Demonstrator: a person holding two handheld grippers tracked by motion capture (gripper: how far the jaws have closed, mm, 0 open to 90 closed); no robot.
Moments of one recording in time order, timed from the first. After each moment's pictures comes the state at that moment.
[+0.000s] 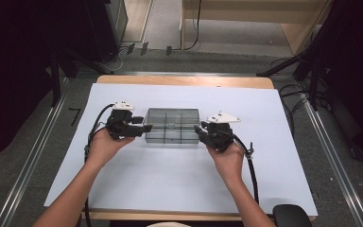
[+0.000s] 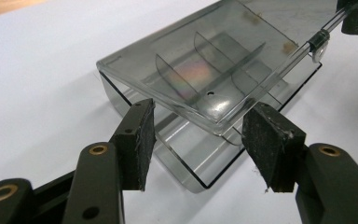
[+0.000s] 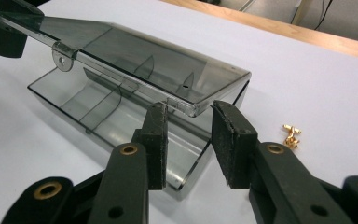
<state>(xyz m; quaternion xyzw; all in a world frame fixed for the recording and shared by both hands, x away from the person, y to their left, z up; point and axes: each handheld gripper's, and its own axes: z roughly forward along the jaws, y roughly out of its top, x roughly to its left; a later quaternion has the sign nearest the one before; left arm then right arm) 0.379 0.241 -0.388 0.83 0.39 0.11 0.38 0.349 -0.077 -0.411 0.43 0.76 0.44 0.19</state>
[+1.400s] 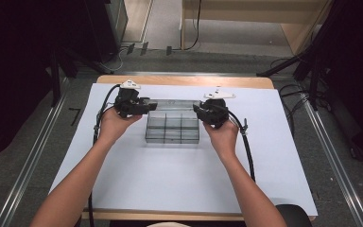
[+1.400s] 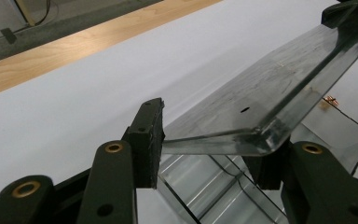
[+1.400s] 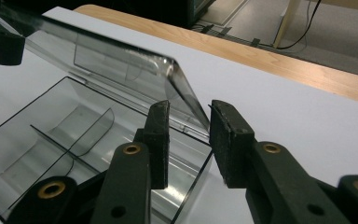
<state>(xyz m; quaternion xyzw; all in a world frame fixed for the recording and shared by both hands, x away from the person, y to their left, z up) 0.441 0.228 -0.378 0.82 0.40 0.14 0.40 0.418 -0.068 -0.404 0.45 0.75 0.45 0.20</state>
